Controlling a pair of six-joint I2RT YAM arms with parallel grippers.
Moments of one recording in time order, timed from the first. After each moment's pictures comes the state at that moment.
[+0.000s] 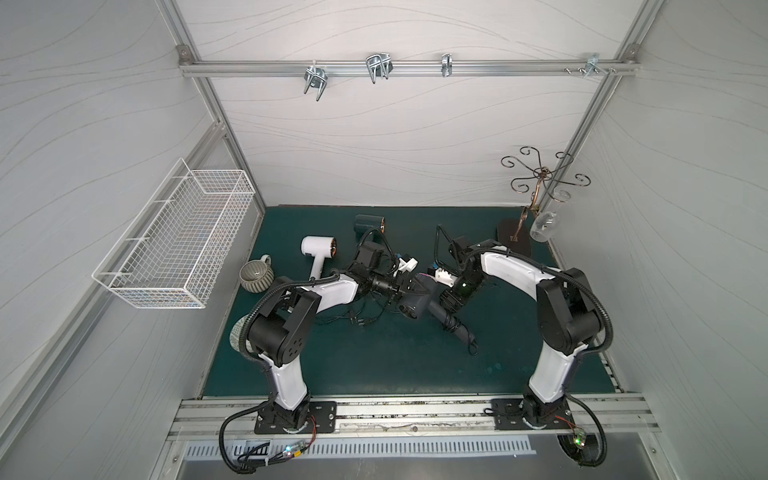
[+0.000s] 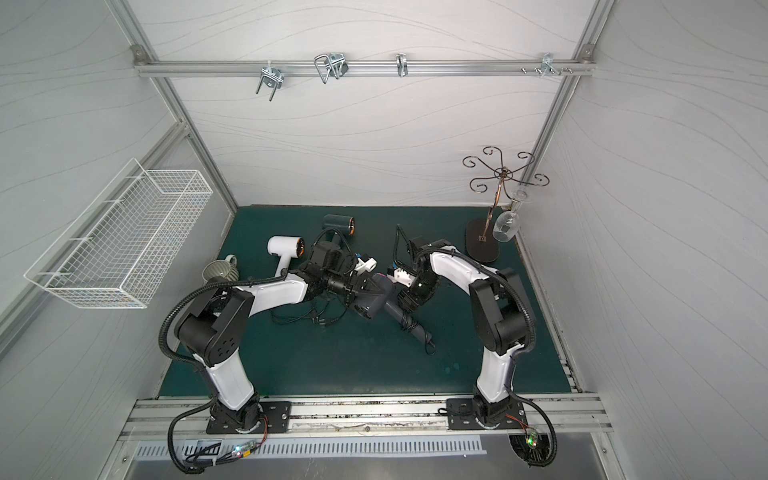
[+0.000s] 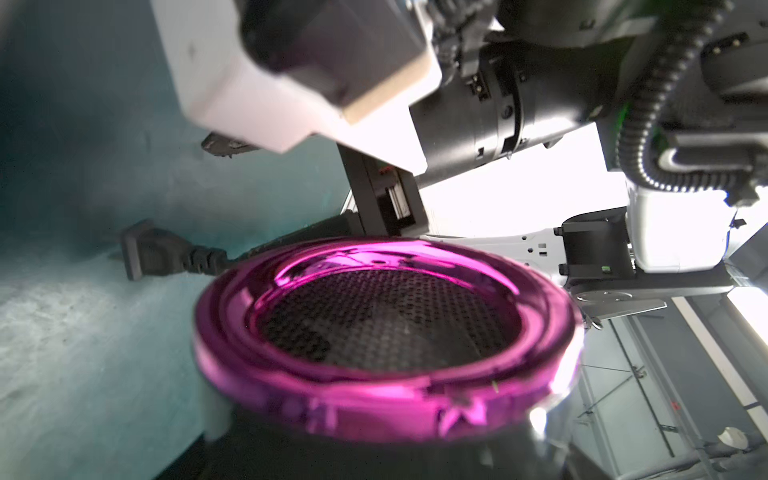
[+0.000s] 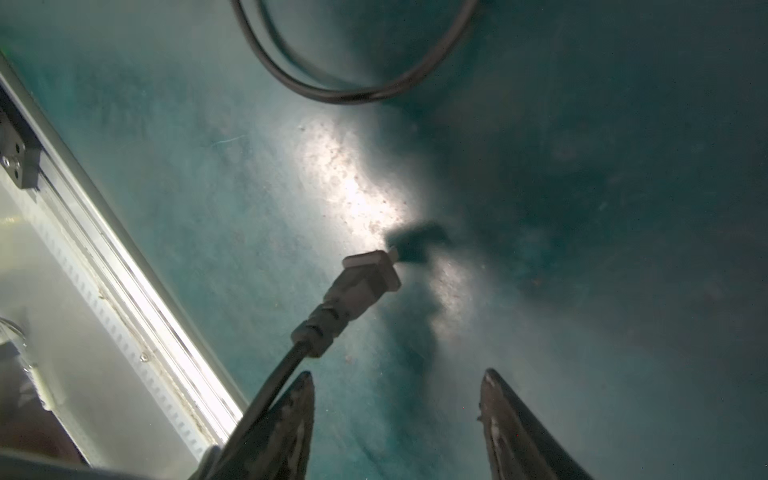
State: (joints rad) left arm -0.50 1.80 0.98 0.16 1.29 -0.88; right arm 0.49 1.83 1.30 -1.04 -0.43 -0.41
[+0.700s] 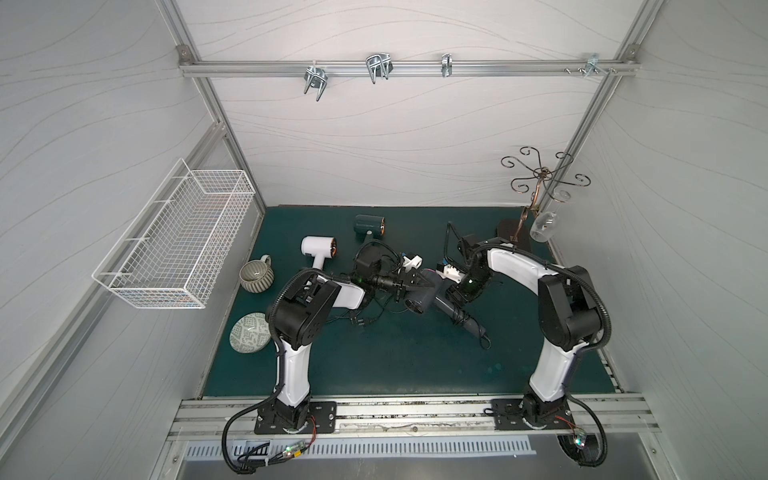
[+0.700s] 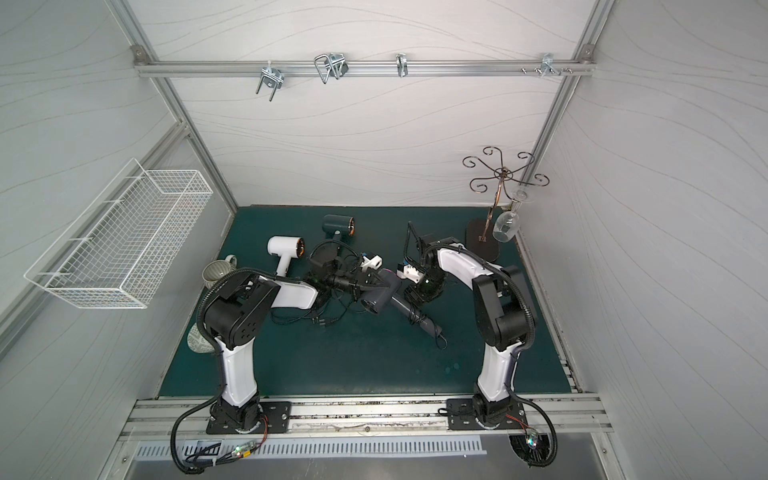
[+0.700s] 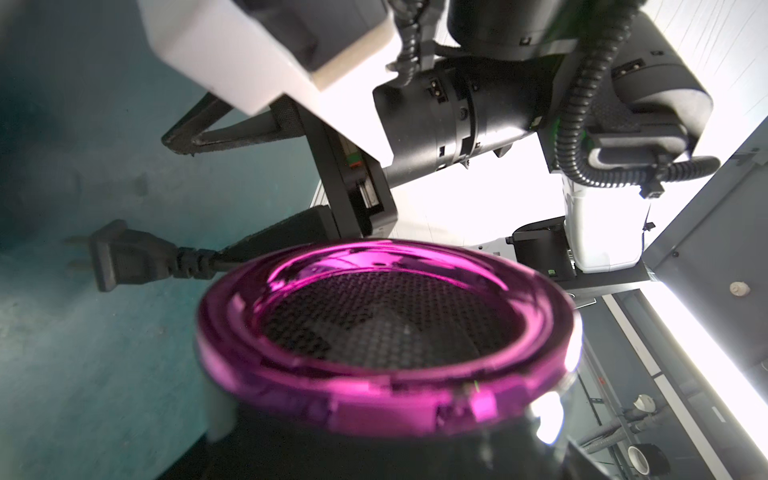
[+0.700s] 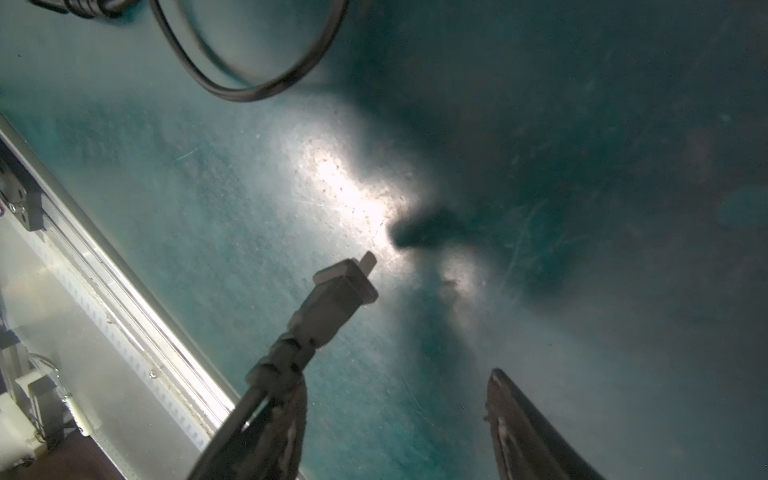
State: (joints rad) left arm -0.52 1.97 0.93 0.91 1.33 -1.45; right arm 0.41 1.85 1.31 -1.05 -0.43 -0.37
